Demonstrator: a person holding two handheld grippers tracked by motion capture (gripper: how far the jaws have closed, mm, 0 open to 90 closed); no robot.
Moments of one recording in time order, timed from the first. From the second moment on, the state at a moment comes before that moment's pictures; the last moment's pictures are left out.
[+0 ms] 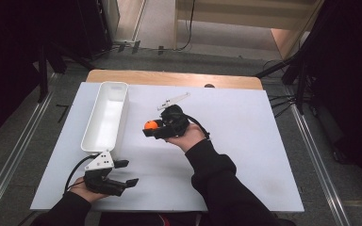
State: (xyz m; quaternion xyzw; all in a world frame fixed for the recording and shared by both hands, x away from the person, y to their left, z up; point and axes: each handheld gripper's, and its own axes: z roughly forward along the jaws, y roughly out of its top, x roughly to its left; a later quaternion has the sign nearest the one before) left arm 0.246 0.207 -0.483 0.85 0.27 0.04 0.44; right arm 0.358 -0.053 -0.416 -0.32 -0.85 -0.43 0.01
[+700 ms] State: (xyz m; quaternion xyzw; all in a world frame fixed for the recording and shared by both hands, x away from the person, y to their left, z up) left arm 0.246 0.207 -0.483 0.86 0.27 0.04 0.44; right arm 0.375 -0.024 -0.409 -0.31 -0.85 -0.43 0.00
